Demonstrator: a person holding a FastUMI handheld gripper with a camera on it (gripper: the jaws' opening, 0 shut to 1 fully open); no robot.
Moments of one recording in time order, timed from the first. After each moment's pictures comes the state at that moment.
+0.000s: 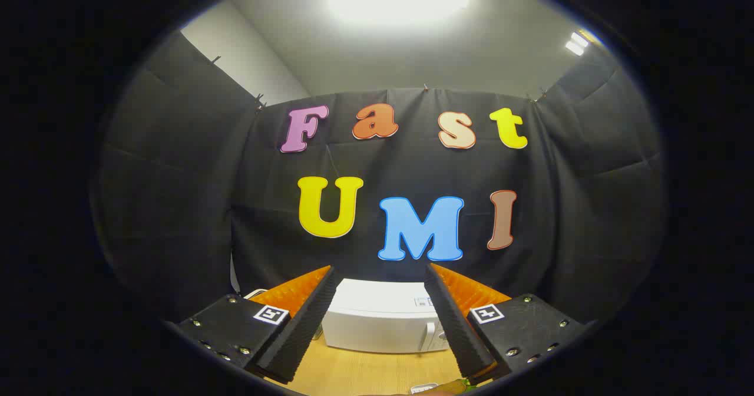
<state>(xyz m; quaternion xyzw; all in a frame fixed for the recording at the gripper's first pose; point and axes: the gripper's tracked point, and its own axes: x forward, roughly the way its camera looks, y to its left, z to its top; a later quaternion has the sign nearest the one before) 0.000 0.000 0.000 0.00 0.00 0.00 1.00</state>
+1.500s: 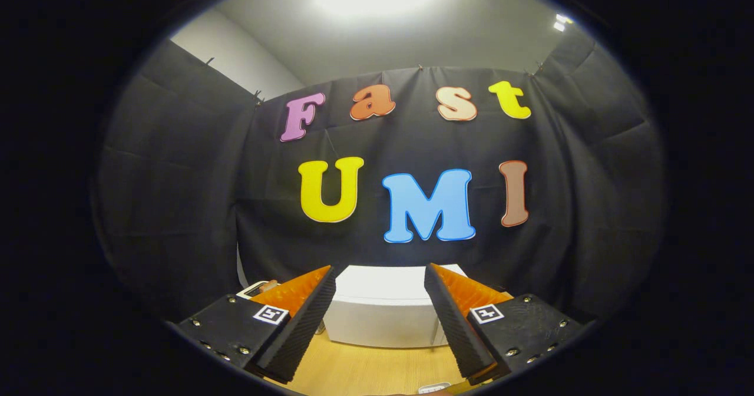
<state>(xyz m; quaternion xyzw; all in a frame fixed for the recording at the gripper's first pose) 0.042 -0.023 -0.095 0.05 0.03 0.04 1.00</state>
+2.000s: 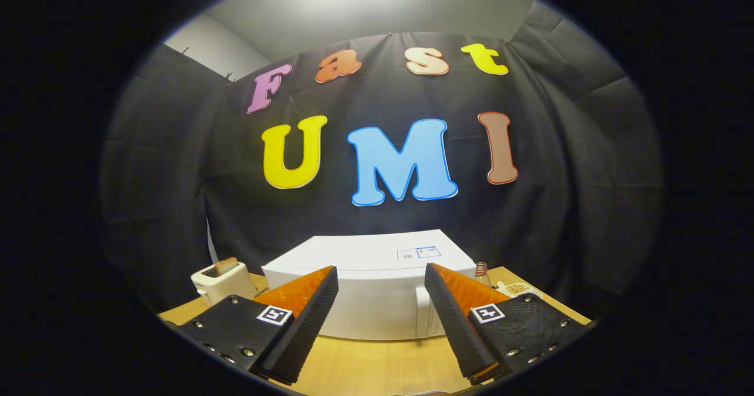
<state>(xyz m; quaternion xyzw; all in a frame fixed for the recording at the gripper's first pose) 0.123 -0.089 -0.230 0.06 0.08 -0.01 1.00</state>
